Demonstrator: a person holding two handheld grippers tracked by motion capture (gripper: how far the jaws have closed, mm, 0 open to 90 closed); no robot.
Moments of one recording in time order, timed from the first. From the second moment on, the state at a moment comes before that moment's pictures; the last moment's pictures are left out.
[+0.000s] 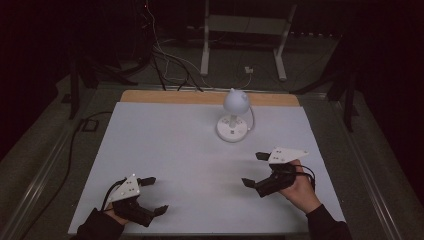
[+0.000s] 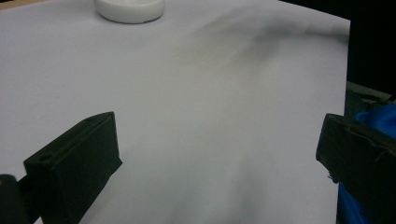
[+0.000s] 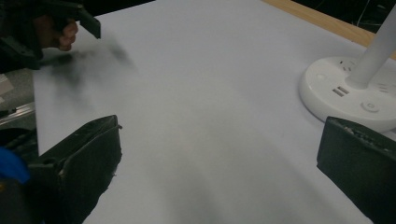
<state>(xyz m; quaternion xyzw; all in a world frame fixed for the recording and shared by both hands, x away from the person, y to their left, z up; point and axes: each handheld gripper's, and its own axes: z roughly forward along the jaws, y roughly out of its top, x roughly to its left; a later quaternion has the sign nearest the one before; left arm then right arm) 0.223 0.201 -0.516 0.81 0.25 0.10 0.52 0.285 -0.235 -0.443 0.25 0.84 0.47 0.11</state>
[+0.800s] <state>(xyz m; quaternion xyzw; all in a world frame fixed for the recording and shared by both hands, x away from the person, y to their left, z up) 0.223 0.202 -0.515 0.81 0.25 0.10 0.52 0.326 -0.224 -0.439 0.26 0.84 0.47 0.12</state>
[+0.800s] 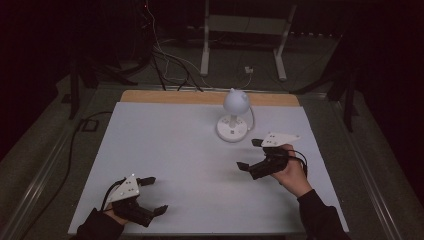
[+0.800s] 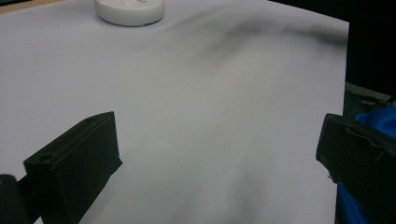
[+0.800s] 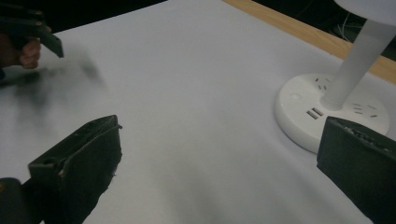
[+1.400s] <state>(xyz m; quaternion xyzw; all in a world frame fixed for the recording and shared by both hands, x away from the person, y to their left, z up) 0.223 0.202 -0.514 0.81 0.25 0.10 0.53 0.358 -0.232 -0.437 0.29 0.82 0.47 0.14</state>
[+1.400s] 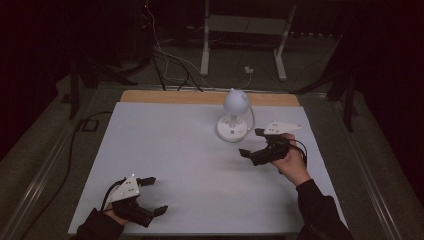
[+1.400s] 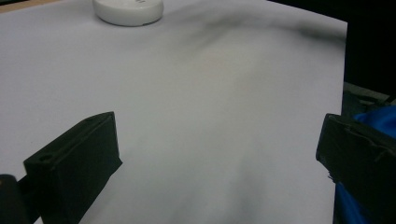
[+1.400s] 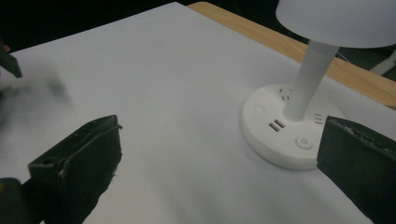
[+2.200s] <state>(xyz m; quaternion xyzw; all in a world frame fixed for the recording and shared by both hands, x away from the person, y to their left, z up) 0.223 0.202 -0.514 0.81 0.25 0.10 0.53 0.408 -0.241 -0.462 0.35 0.80 0.45 0.17</state>
